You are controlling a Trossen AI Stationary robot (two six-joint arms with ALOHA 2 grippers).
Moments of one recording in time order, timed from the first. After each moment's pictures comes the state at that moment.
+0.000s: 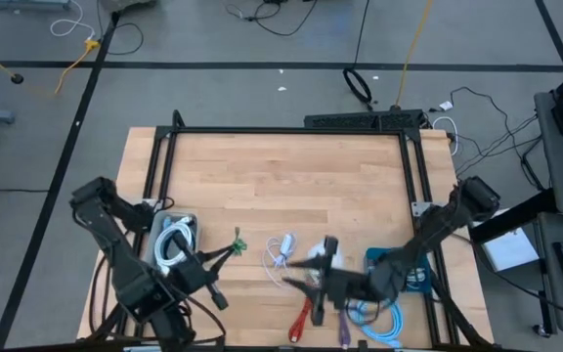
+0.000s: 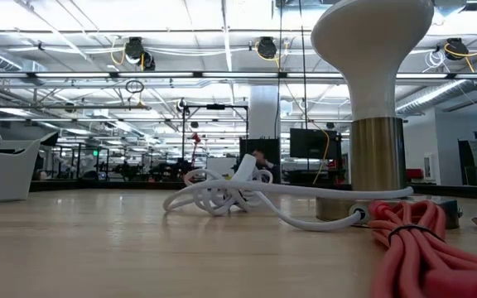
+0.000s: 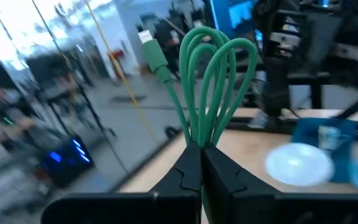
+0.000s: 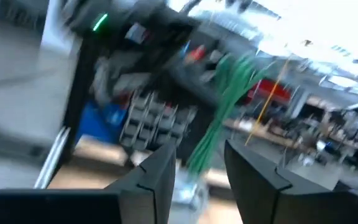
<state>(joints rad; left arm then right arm) -0.89 1.69 1.62 -1.15 -1.49 -0.97 0.66 1.68 1.18 0.74 0.81 -0.48</state>
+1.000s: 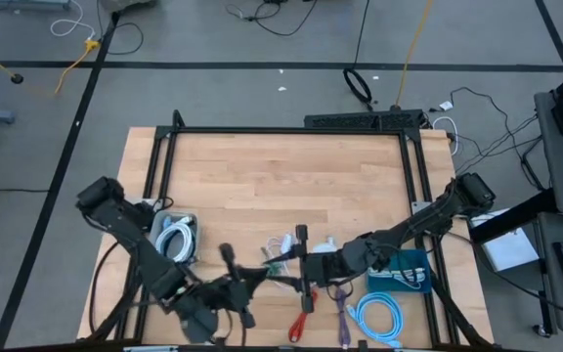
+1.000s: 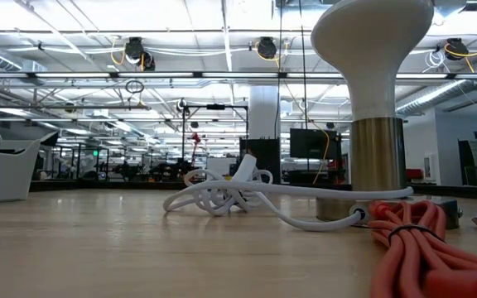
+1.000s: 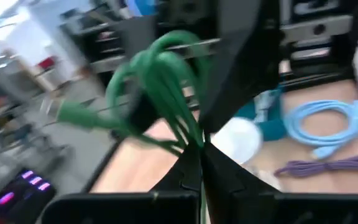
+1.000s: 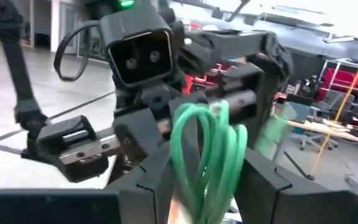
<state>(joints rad) -0.76 1.71 1.47 -0.25 -1.11 -0.03 0.48 1.69 1.23 0.58 0.38 -0.22</state>
